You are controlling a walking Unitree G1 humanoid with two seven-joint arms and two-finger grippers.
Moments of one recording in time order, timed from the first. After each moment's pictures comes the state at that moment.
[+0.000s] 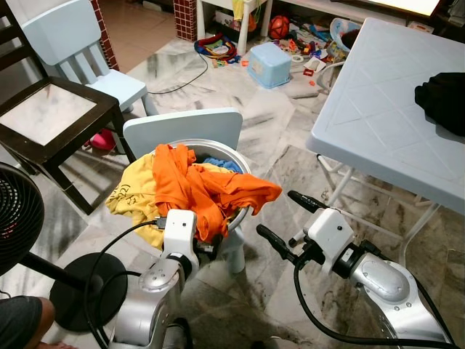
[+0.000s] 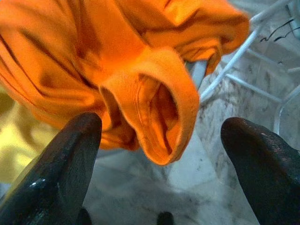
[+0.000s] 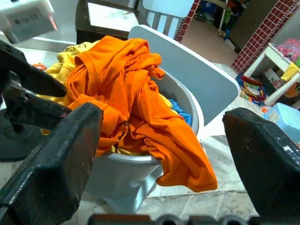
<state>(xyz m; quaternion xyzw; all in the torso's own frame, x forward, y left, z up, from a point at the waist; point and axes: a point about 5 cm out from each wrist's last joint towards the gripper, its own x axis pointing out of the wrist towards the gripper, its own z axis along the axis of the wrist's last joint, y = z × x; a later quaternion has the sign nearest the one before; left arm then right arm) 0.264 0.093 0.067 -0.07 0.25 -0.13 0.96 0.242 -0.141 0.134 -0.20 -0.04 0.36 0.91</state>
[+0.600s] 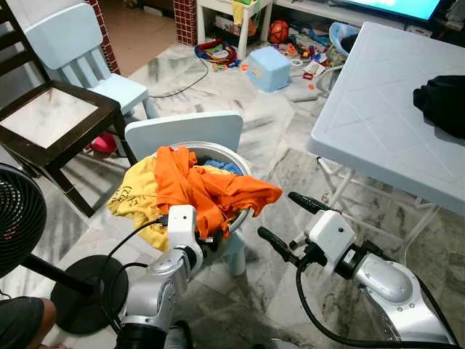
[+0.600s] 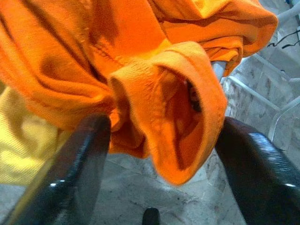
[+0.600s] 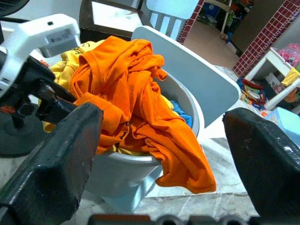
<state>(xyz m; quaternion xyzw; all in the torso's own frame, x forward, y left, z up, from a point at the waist) 0.285 0.091 0.055 -0.12 0.28 -0.11 0.95 0.242 -0.143 0.134 -0.21 -0.04 0.37 0.91</state>
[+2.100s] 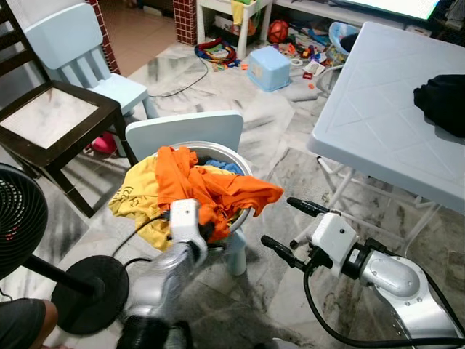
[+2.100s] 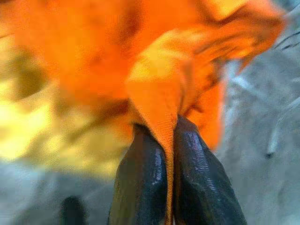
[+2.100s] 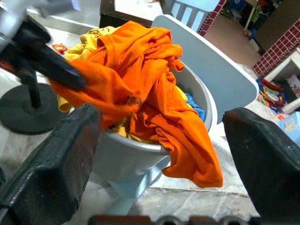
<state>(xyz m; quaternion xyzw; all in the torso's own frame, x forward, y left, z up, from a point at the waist) 0.269 0.129 0.052 -0.10 0.28 -0.10 0.95 0.244 -0.156 0.134 -0.24 -0.02 0.41 0.88</state>
